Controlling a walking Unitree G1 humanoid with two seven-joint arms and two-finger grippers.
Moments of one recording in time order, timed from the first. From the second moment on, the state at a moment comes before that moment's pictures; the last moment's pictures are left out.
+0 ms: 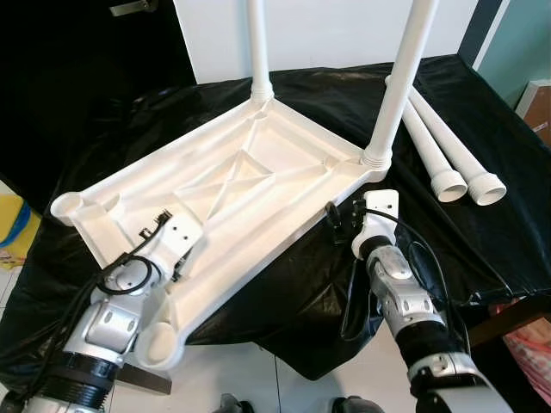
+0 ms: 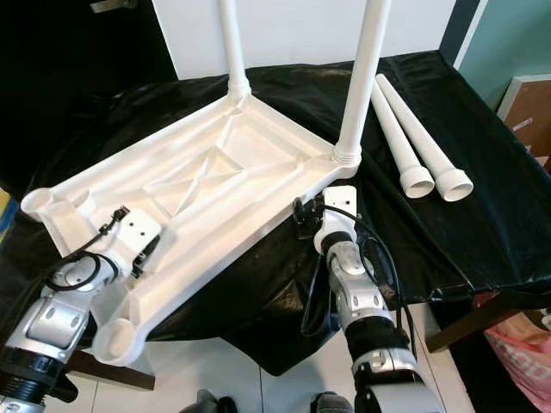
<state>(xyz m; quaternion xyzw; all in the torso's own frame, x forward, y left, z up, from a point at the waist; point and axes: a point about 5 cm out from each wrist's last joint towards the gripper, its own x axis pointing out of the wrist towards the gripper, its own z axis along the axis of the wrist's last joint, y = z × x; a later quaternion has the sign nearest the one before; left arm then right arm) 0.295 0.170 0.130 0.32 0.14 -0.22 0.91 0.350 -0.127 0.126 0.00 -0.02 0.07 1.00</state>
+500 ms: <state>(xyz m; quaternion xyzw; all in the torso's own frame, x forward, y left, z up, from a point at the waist) 0.286 0.083 0.123 0.24 0.12 -0.34 0.90 0.368 -0.115 0.139 0.00 -0.04 0.09 1.00</state>
